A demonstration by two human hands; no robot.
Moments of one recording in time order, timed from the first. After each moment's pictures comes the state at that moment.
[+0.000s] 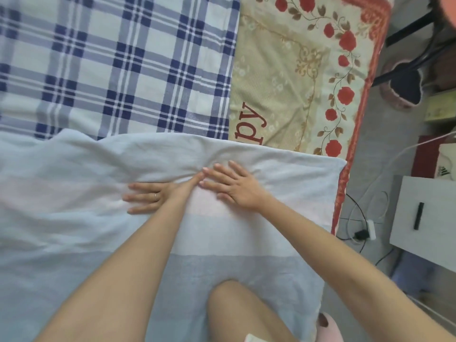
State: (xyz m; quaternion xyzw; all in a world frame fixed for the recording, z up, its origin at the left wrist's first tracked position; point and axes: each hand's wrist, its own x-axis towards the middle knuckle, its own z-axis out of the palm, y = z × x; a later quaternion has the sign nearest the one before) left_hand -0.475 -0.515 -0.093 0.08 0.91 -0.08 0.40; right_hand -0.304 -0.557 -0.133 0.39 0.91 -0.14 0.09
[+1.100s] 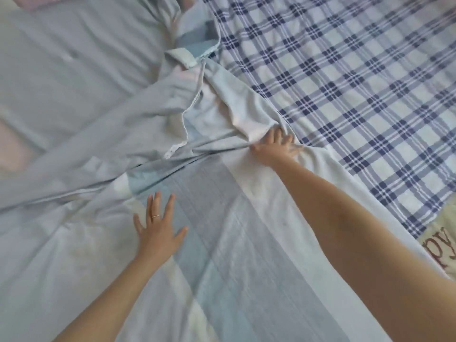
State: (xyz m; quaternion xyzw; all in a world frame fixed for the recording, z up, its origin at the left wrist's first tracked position) left_hand -0.838 -0.814 -0.086 0.37 0.90 0.00 0.22; right_hand -0.743 -0.495 -0.082 0.55 0.78 -0.19 0.22
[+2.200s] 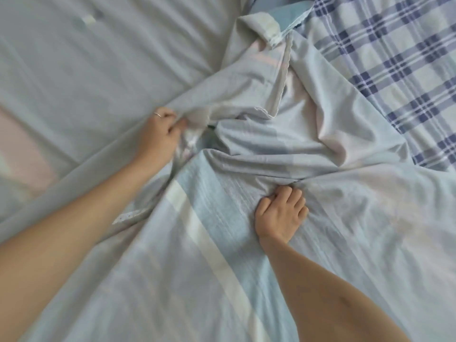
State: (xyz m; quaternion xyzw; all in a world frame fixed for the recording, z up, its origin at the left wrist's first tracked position) left_hand -1.142 -0.730 -0.105 0.37 0.86 0.31 0.20; right_hand -0.875 -0.692 -0.169 0.62 0.77 -0.07 -0.11
